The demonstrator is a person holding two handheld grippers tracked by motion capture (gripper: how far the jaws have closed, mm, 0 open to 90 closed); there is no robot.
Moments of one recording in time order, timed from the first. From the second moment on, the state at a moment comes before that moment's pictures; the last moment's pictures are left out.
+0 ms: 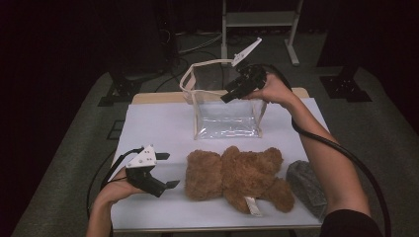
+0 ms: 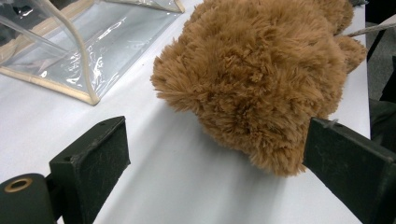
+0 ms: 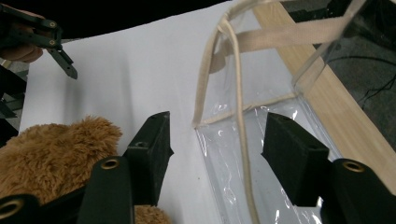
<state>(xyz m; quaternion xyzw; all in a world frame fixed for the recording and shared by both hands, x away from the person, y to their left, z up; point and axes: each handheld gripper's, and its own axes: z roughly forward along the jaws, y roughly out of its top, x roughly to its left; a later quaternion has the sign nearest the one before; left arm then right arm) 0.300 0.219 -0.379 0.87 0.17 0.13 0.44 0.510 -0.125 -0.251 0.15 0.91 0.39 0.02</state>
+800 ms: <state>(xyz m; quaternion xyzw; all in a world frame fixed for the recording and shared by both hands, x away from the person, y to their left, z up) 0.298 0.219 -0.379 0.87 0.16 0.13 0.44 0.508 -0.128 -0.274 0.16 0.92 0.35 0.02</state>
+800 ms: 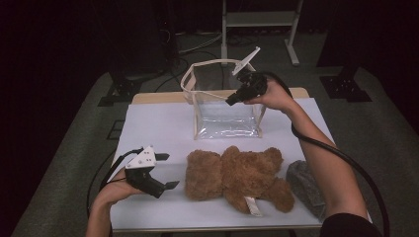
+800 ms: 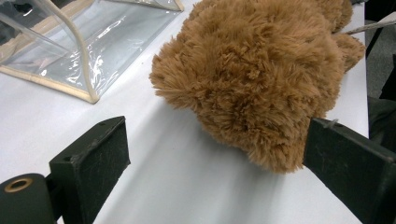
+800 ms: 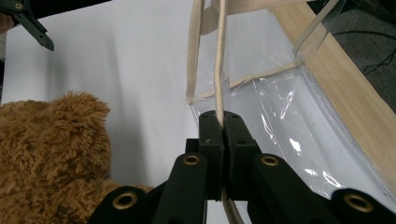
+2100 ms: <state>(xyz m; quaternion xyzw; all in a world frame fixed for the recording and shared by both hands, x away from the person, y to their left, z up) 0.295 0.219 -0.380 0.88 0.16 0.13 0.43 0.441 -0.130 -0.274 0.12 0.93 0.36 0.00</state>
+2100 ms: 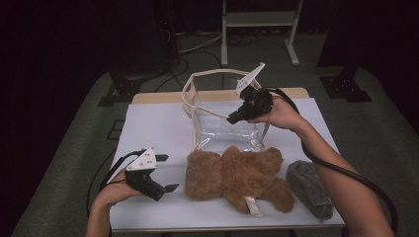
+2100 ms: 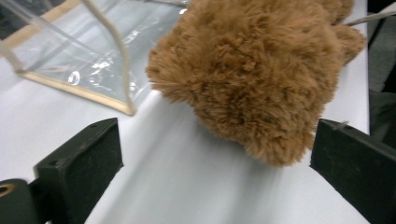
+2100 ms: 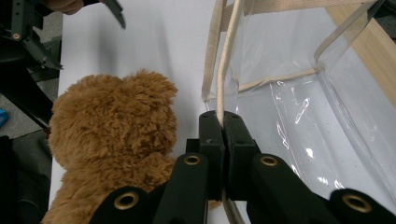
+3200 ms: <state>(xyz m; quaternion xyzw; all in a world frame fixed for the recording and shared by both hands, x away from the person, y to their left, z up) 0.295 0.220 -0.382 0.88 0.16 0.13 0.43 0.418 -0.129 -0.273 0.12 0.92 0.37 0.01</state>
